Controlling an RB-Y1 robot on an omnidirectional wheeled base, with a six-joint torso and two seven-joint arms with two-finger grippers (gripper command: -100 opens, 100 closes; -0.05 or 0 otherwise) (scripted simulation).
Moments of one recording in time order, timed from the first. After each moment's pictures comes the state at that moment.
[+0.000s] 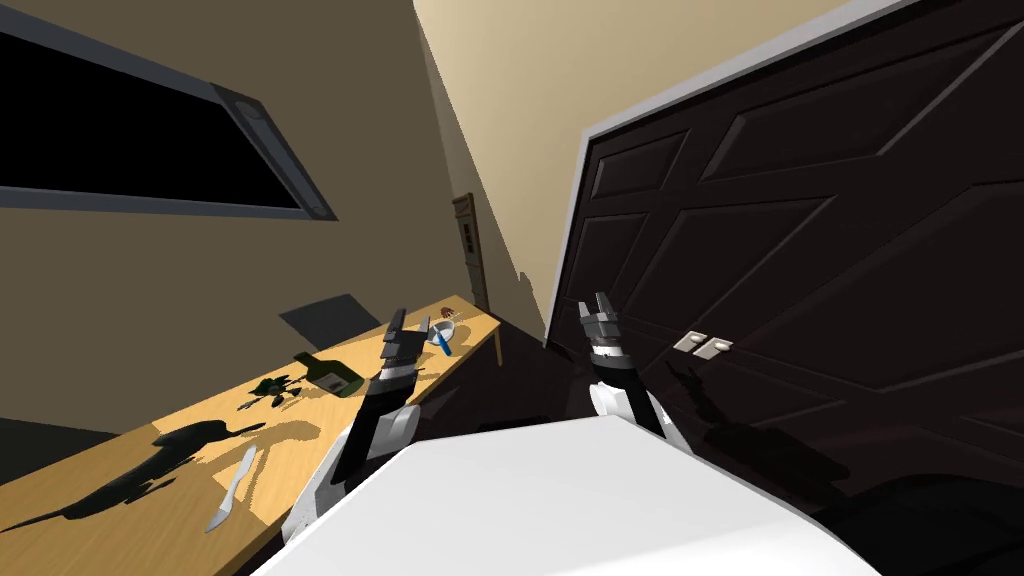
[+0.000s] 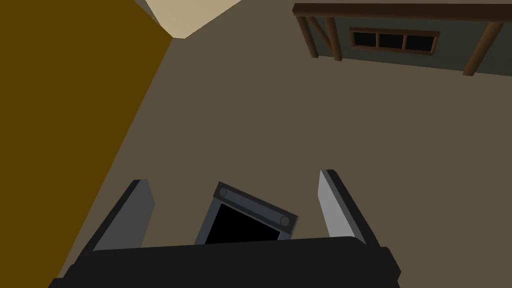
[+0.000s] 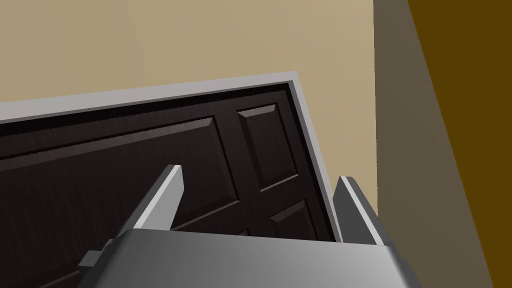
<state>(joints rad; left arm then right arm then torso) 0.43 0.19 0.09 -2.11 0.08 -0.49 0.19 0.47 -0.04 -0.03 -2.22 0.02 -0.47 -0.11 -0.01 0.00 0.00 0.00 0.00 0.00</state>
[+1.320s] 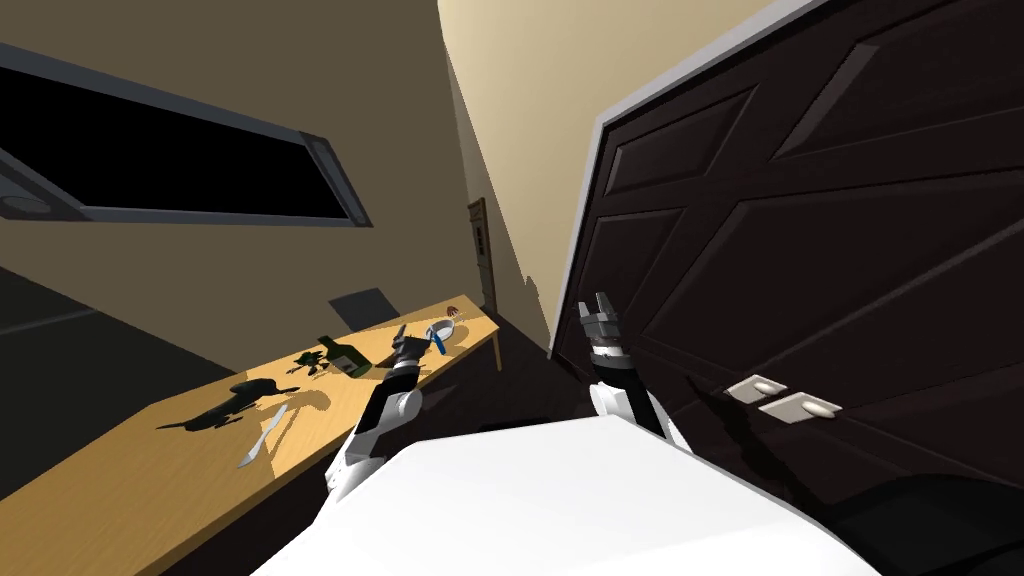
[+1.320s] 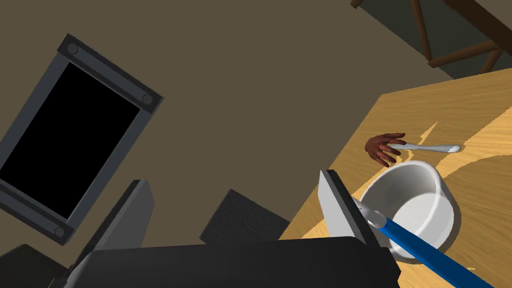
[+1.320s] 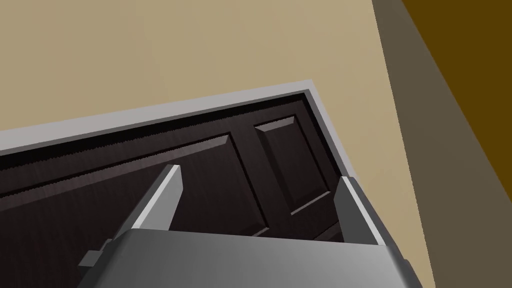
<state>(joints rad) 0.23 0.23 0.18 -1.71 0.43 -0.28 0.43 0.47 -0.04 -0.03 -2.22 0.02 -0.47 -0.11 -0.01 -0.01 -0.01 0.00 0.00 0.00</state>
